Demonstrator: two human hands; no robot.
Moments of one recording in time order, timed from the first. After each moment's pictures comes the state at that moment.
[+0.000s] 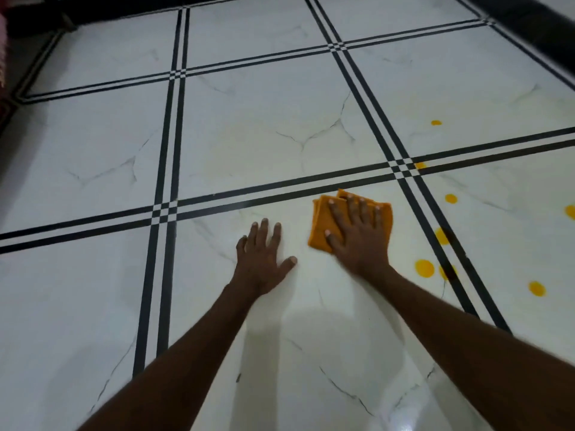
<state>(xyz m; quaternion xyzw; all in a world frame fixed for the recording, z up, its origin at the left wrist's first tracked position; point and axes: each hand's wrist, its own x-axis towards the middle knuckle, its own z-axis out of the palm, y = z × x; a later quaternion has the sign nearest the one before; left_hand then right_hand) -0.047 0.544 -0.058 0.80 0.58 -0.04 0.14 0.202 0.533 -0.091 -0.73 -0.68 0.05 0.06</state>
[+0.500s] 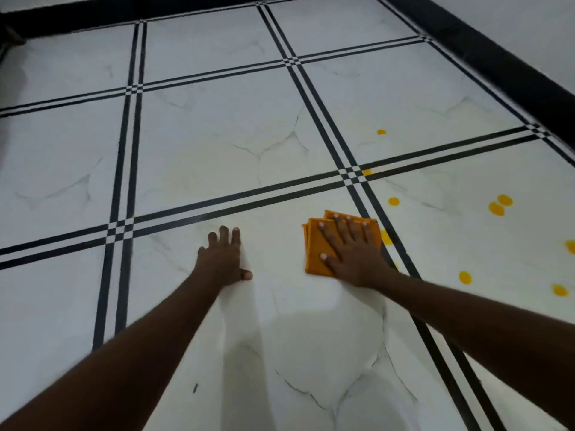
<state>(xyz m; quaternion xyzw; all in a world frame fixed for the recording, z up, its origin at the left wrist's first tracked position) -0.018 0.570 -0.031 0.80 0.56 -0.20 0.09 0.289 0.491 -0.078 -0.68 -0.72 0.10 -0.03</state>
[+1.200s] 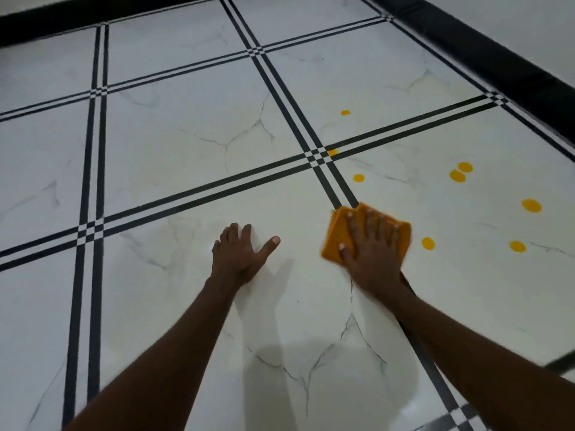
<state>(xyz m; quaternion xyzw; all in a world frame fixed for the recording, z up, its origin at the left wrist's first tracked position) 0.070 0.501 -0.026 0.77 0.61 -0.01 0.18 0.337 0.400 -0.088 -0.82 -0.57 0.03 0.06</state>
